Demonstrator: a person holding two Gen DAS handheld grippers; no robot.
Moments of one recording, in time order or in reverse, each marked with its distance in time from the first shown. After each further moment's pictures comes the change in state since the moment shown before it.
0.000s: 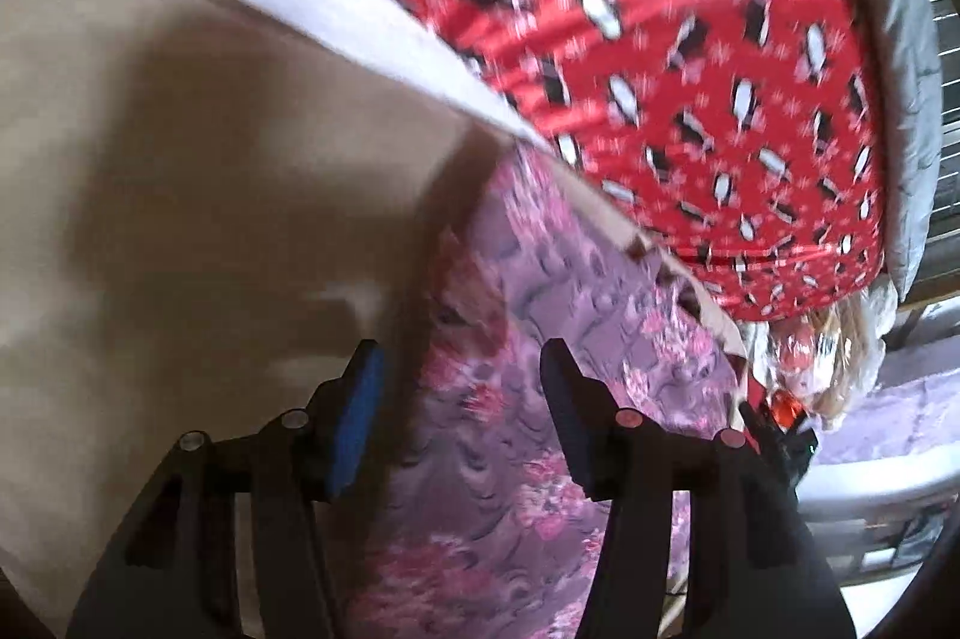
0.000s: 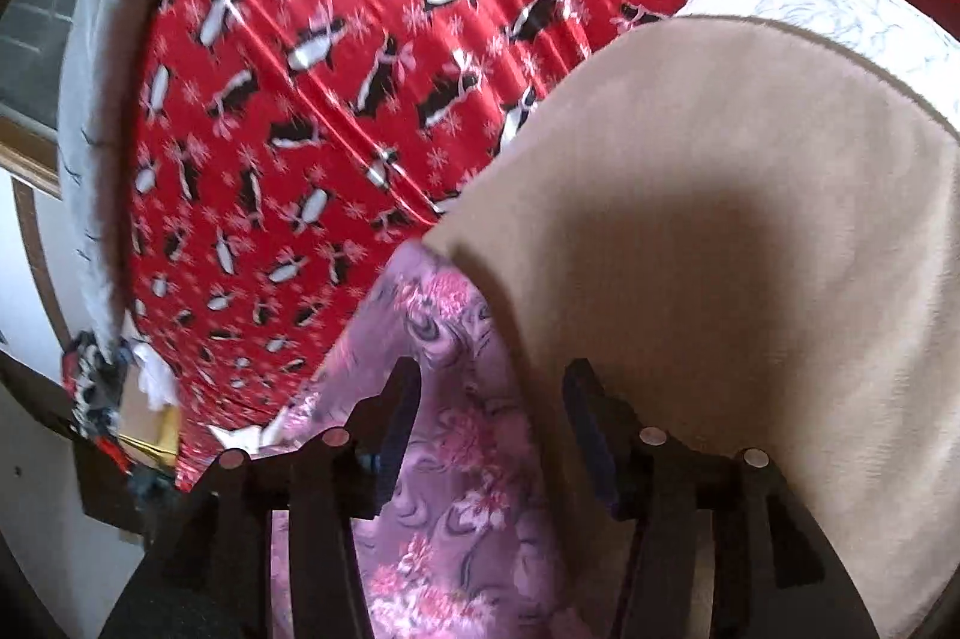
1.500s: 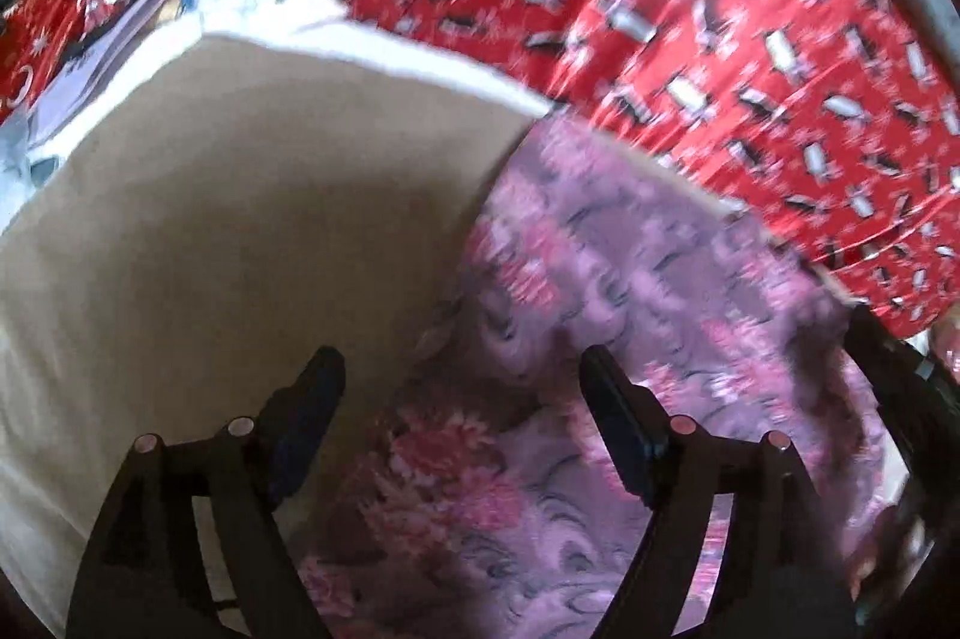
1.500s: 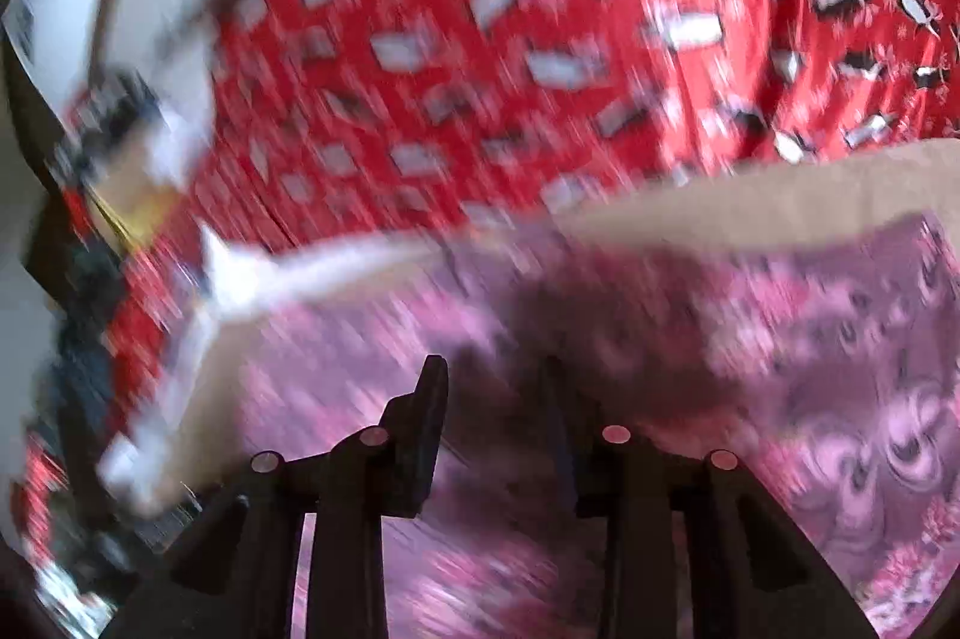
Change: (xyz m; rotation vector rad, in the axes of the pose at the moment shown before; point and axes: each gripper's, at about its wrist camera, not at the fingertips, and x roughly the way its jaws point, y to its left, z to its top) left arm 0.005 -0.029 -0.109 0.085 -0.416 0.429; right arm 0.085 0.177 -0.109 -0.507 0.070 0.031
